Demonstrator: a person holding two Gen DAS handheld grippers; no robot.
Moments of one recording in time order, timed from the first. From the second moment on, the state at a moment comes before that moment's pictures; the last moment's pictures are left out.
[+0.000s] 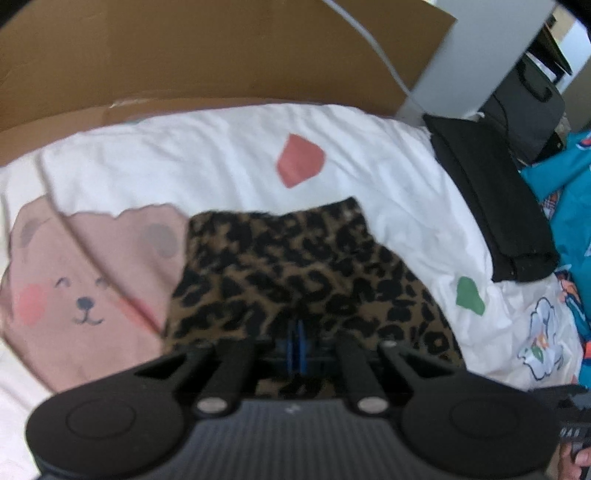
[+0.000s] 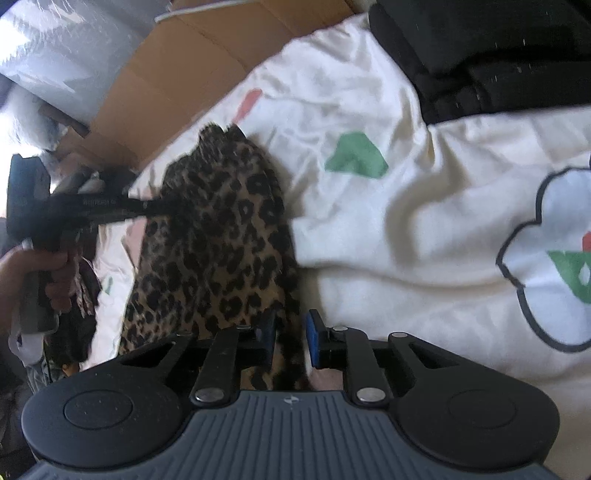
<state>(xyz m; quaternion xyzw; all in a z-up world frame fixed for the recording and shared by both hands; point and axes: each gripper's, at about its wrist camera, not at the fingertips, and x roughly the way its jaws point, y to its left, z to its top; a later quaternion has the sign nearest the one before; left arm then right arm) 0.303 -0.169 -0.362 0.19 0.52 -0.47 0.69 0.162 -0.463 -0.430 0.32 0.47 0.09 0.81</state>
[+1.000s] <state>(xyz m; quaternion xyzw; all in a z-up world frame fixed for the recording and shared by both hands) 0.293 -0.096 -0.347 0.18 0.54 -0.49 0.66 0.179 -0.439 -0.426 0.30 0.47 0.11 0.82</state>
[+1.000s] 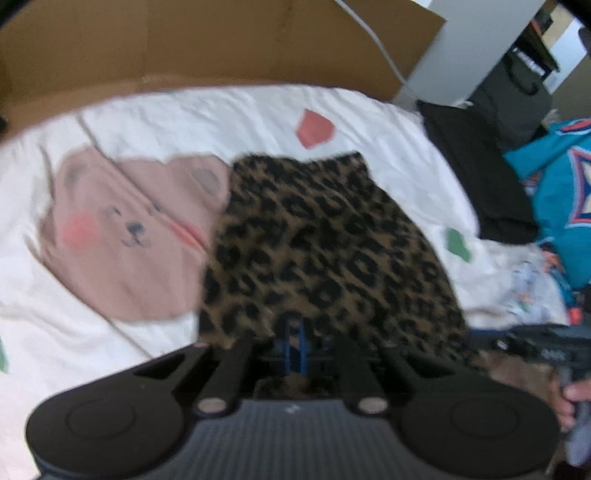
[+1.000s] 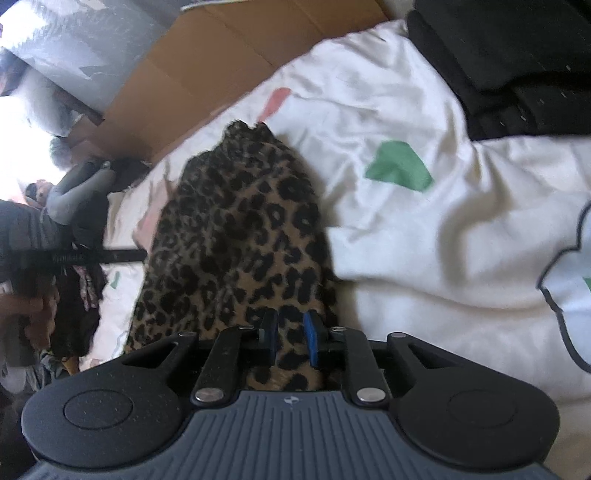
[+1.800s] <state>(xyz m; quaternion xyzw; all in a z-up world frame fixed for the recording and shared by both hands) 0.319 -0.023 -0.369 0.12 0.54 -0.42 0.72 0.185 -0.442 -0.428 0.24 0.49 0.08 0.83</state>
